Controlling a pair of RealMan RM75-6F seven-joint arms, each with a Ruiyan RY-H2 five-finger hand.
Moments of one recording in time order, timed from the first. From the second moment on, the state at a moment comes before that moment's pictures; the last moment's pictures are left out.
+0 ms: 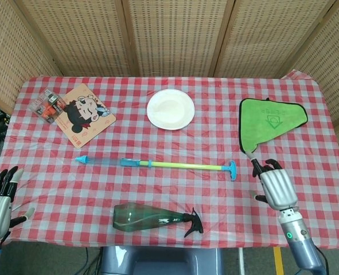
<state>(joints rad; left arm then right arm) 0.00 -1.24 -0.02 -1.63 1.56 1.59 0.19 0.29 -1.28 0.17 -1.71 -1.48 1.29 -0.31</state>
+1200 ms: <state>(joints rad) -0.06 -1.25 -0.06 -1.61 1.50 1.52 0.15 0.63 -1.57 0.25 -1.44 -0.92 1.01 -0.58</state>
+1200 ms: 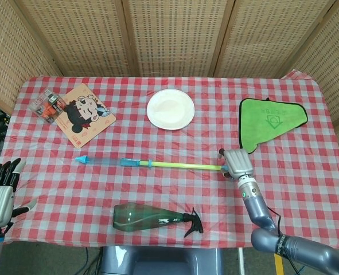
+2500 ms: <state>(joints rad) -0.08 -1.24 -0.06 -1.60 1.46 1.48 0.14 0.65 -1.70 0.22 -1.30 -0.80 1.03 -0.59</state>
